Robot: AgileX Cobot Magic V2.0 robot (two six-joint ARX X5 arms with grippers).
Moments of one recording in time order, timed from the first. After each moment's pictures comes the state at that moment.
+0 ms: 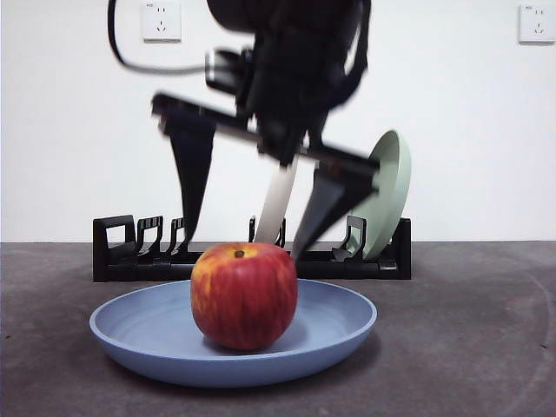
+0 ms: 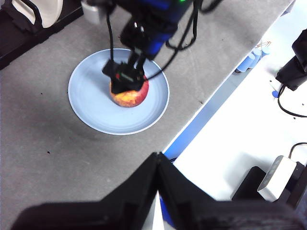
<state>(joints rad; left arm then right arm) -1.04 0.72 1.28 -1.32 -0.08 -0.26 0.88 1.78 1.36 -0.75 -0.01 0.43</state>
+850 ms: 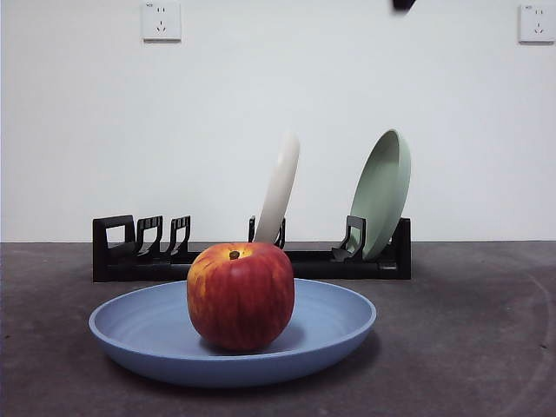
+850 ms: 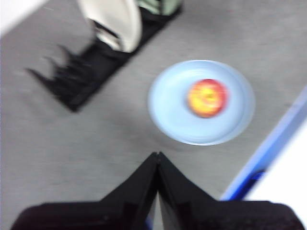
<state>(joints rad) -1.04 0.72 1.28 -1.32 -0.40 -0.07 0.89 1.44 1.67 -1.36 0.33 0.13</state>
